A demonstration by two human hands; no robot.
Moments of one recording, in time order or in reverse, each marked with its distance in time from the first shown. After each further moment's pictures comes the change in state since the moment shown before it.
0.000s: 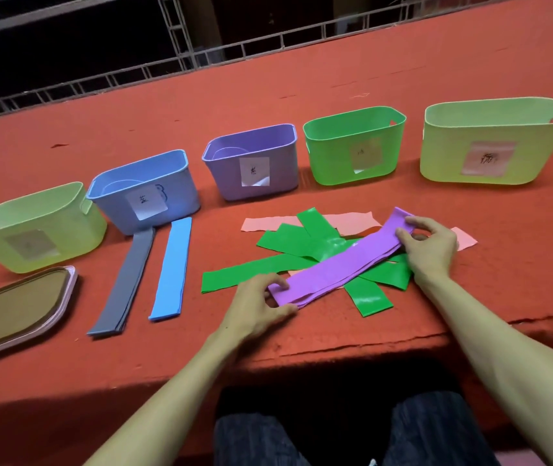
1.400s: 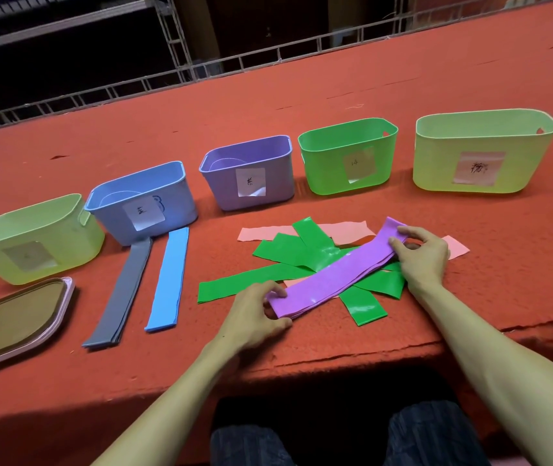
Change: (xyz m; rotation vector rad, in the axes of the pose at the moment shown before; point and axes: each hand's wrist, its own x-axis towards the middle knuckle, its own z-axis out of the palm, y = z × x) left_hand 0.000 0.009 -0.003 0.090 -0.062 -0.003; right_hand 0.000 -0.002 -0.002 0.038 -0.019 0.049
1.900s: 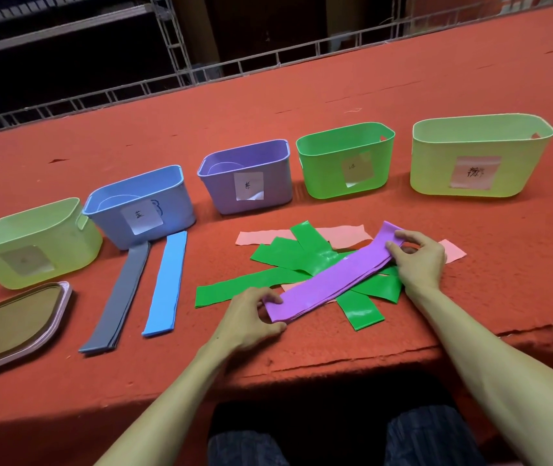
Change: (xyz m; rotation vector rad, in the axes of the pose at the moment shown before) left_hand 0.004 -0.010 -0.001 0.019 -0.014 0.002; right_hand -0.001 0.001 0.000 0.004 -0.004 -0.011
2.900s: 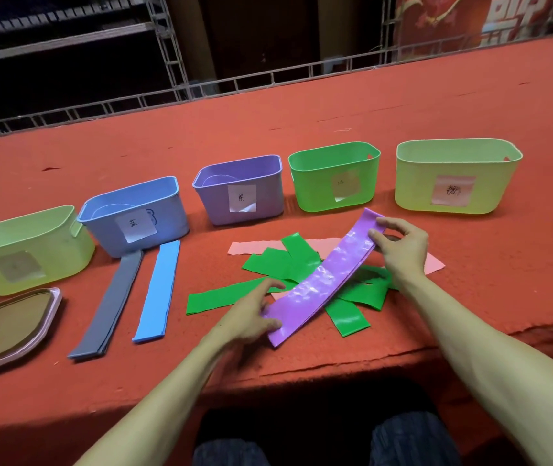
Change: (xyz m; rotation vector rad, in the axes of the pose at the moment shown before) left_hand 0.013 0.028 -0.004 -0.121 -0.174 -0.029; right_hand 0.015 -0.043 -0.004 0.253 -0.078 -0.020
